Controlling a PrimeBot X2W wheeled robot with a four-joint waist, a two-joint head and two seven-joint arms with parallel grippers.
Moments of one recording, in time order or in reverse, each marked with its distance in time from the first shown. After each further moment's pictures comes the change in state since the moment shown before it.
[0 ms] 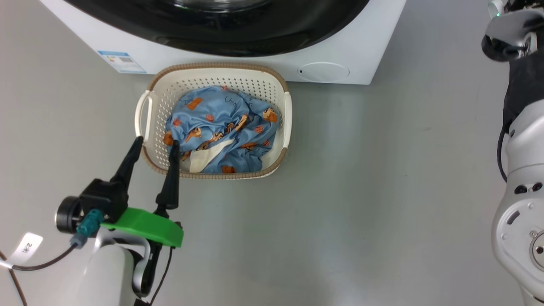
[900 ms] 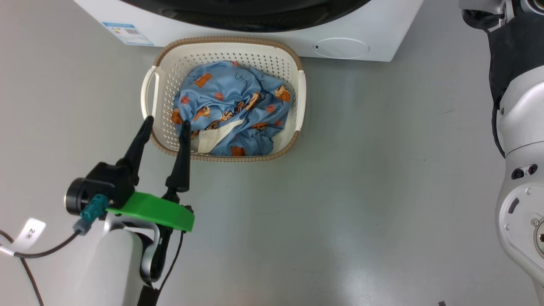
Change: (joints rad) left arm -0.055 -0.006 -0.059 -0.026 -0.062 0.028 0.000; right arm -0.115 -0.007 0.212 0.118 0.017 0.000 0.011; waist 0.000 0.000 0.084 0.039
